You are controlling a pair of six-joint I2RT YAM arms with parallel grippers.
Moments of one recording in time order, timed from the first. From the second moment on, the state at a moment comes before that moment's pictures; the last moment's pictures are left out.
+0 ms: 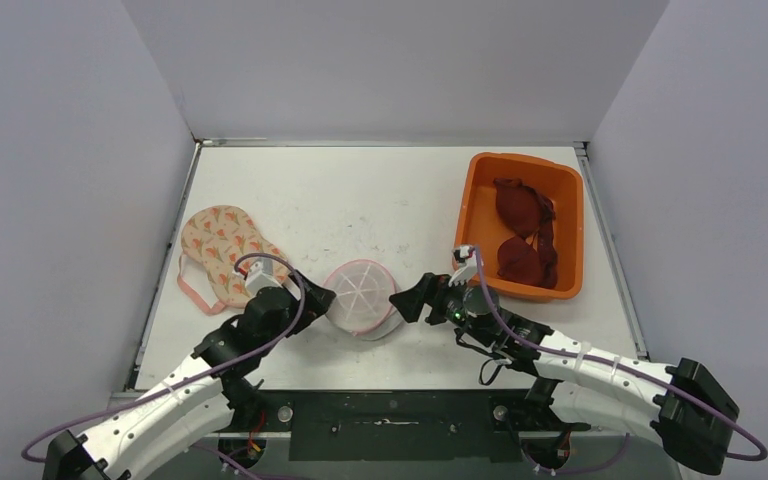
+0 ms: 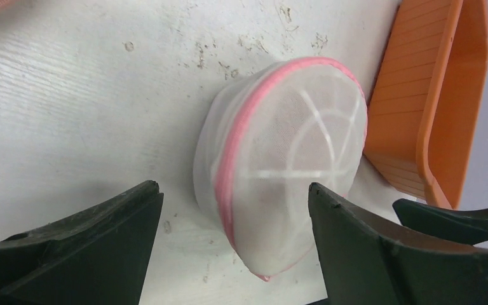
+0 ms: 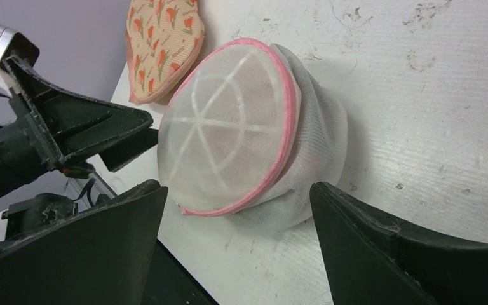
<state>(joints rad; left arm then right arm) -0.78 0.62 0.36 -0.33 -0.37 -1.17 0.94 0.95 0.39 0.26 0.15 0.77</state>
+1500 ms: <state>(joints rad) -0.74 0.65 0.56 -0.13 -0.27 -1.50 1.02 0.99 0.56 0.43 -0.05 0.58</state>
